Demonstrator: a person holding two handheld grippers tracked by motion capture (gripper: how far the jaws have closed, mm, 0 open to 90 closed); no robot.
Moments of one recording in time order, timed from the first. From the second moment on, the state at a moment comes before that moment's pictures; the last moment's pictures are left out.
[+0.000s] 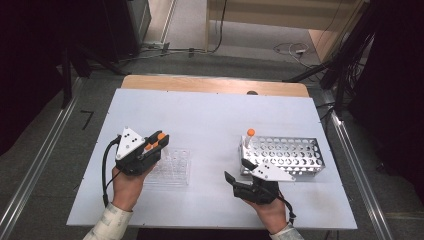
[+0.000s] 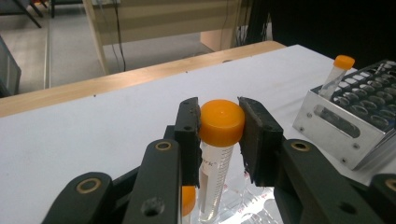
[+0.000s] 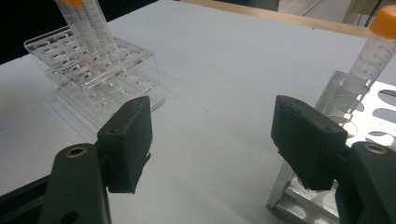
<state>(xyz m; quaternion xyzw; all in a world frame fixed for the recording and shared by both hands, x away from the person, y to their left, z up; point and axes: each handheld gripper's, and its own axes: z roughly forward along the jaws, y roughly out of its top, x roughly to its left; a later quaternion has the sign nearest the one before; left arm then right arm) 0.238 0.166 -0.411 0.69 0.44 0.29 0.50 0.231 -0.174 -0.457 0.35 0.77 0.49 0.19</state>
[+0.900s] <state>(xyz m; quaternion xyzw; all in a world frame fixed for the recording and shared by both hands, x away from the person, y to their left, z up) 0.235 0.156 -0.426 0.71 0.43 0.30 0.47 0.231 -0.172 -0.458 0.35 0.78 0.49 0.19</state>
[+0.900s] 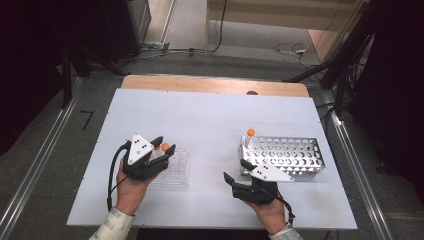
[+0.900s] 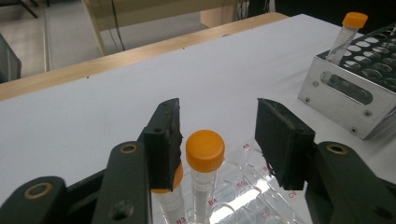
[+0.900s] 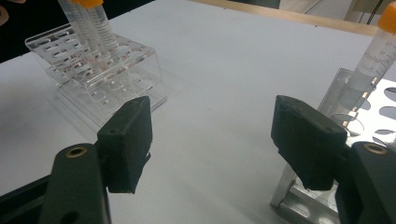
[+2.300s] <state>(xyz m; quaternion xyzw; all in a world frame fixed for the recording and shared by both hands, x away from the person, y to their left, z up) 0.198 0.150 -0.428 0.69 0.43 0.27 0.51 0.288 -0.194 -0.457 0.44 0.71 0.47 0.27</state>
